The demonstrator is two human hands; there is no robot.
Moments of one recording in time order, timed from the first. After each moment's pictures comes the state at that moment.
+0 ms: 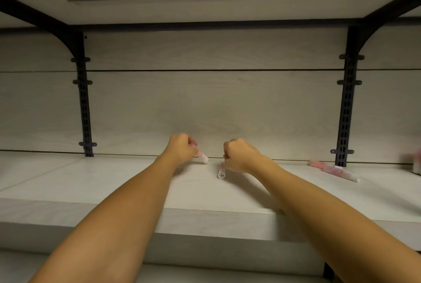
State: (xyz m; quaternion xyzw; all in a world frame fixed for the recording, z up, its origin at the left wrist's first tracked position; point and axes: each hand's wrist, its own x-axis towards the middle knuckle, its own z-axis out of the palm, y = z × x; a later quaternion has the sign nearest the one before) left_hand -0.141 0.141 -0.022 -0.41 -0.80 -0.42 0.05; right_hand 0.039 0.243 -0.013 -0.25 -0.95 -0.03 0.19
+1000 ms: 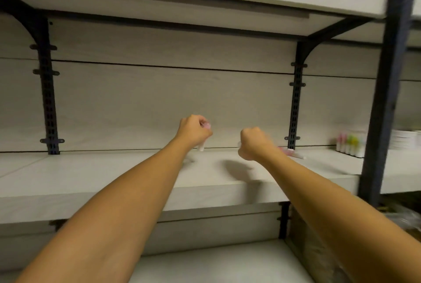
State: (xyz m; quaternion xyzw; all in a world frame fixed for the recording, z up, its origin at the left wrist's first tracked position) left_hand -0.042 0.120 0.009 -0.51 -0.70 -0.51 0.03; right_hand 0.134 0.178 0.006 -0.47 -0.86 -0.09 0.19
